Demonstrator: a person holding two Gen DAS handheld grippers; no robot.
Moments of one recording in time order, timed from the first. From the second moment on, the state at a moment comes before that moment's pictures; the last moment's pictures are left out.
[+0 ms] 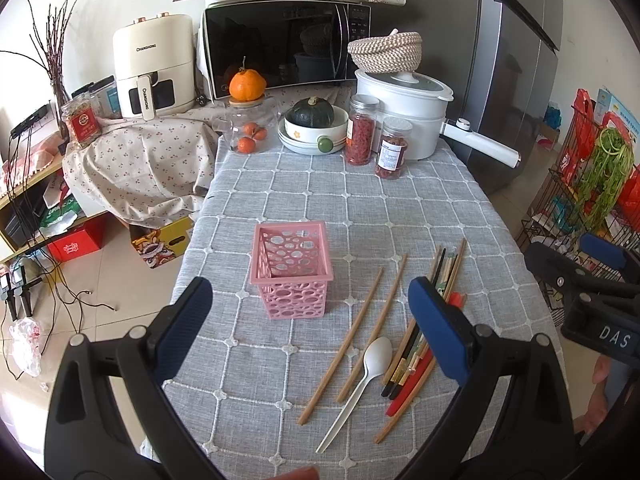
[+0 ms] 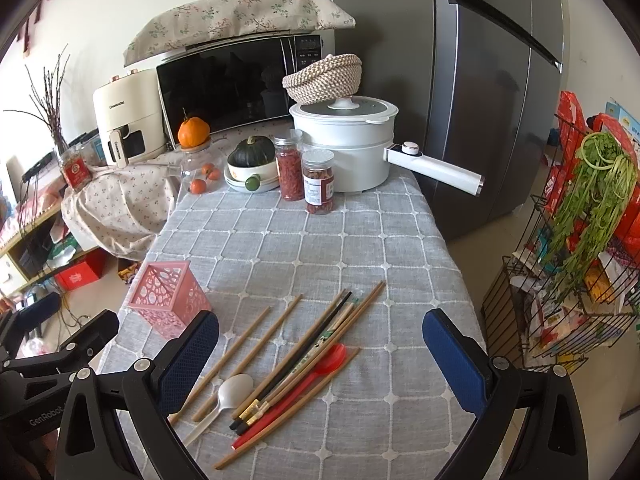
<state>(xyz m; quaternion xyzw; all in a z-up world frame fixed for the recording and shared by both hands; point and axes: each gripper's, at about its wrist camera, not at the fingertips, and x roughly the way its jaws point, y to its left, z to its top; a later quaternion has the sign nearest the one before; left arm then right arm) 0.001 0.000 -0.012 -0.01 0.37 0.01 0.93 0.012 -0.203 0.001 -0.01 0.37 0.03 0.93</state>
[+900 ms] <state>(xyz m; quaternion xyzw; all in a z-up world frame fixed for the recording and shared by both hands) 0.110 -0.073 -0.093 0.04 0.56 -0.15 0.81 0.085 -0.279 -0.046 0.09 0.49 0.02 0.87</state>
